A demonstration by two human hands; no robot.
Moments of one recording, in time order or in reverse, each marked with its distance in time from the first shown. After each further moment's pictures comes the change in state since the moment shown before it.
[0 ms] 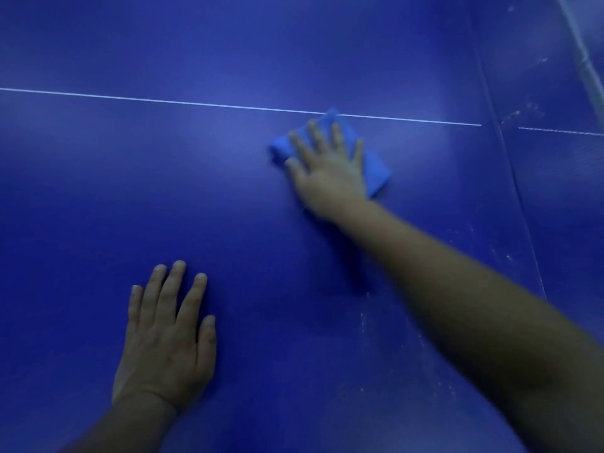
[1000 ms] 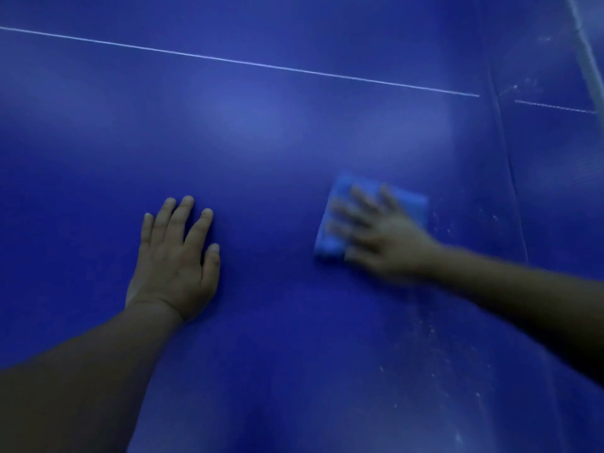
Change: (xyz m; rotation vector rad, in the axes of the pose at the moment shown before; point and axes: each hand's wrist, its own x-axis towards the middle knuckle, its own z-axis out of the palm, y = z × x) left_hand -0.003 -0.001 0.002 -0.033 0.032 0.008; right_hand -0.169 0.091 -0.006 -0.104 -0.043 -0.693
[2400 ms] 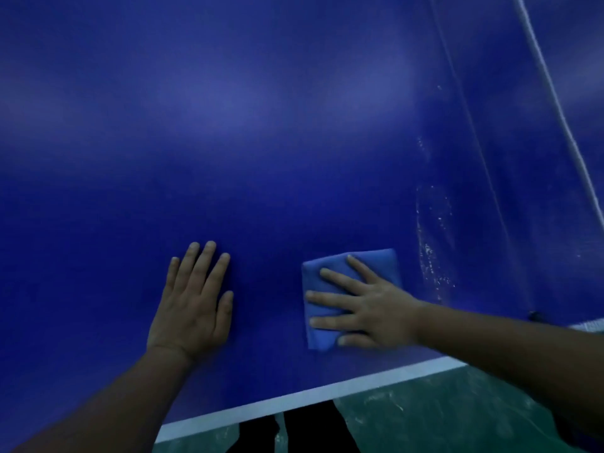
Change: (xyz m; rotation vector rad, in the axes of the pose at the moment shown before) left_hand -0.242 -0.007 0.001 0.030 -0.167 0.300; right_hand -0.205 -0.269 0.046 0.035 -0.085 -0.175
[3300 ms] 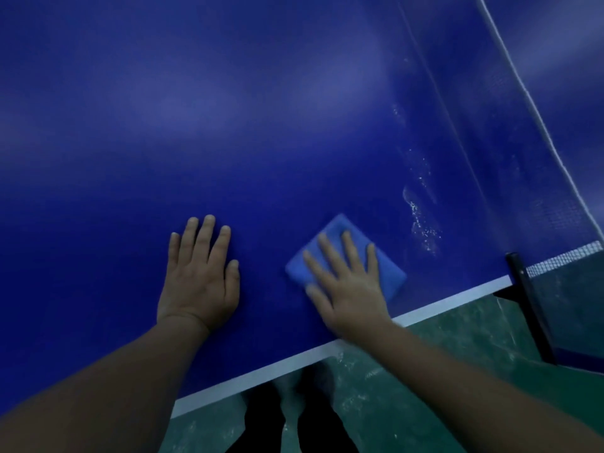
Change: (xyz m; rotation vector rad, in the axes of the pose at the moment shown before) left_hand -0.001 -0.006 0.001 0.009 -0.067 -0.030; right_hand 0.042 -0.108 0.006 0.099 0.188 0.942
